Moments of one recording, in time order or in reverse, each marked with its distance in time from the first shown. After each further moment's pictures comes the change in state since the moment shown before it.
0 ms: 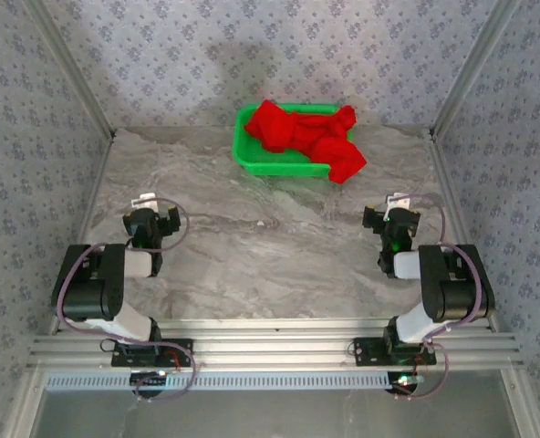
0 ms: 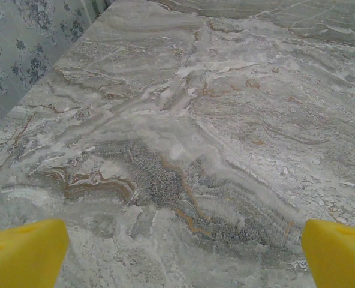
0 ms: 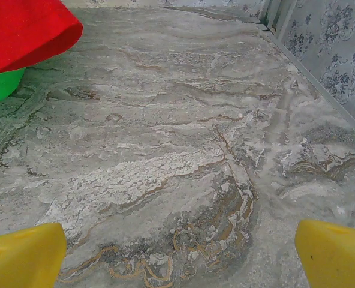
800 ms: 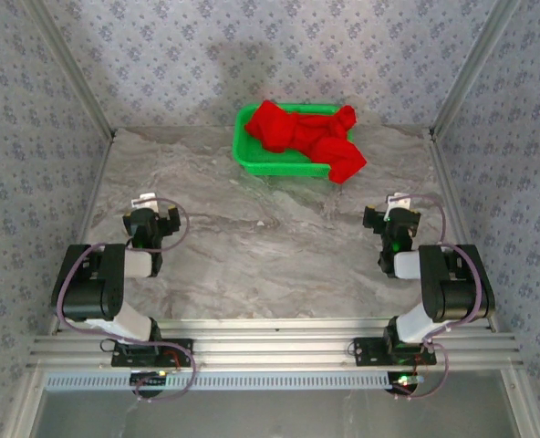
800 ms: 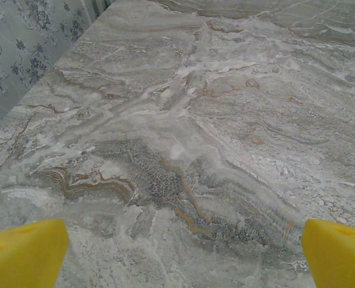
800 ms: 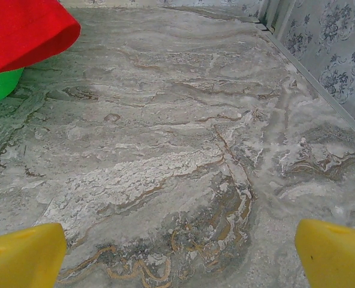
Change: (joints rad) left arm 0.000 0.000 0.000 0.000 0.000 0.000; right arm -0.005 0.000 0.000 0.000 -0.003 0.000
